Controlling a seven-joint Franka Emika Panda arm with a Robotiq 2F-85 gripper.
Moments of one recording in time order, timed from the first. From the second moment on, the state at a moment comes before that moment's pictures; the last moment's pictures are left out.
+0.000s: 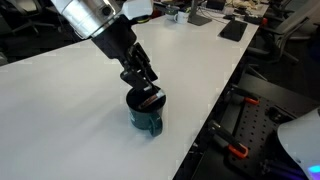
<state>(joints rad) 0.20 0.39 0.18 -2.12 -0.19 1.90 -0.19</state>
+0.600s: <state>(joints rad) 0.20 0.39 0.20 -2.12 -0.18 1.90 -0.28</state>
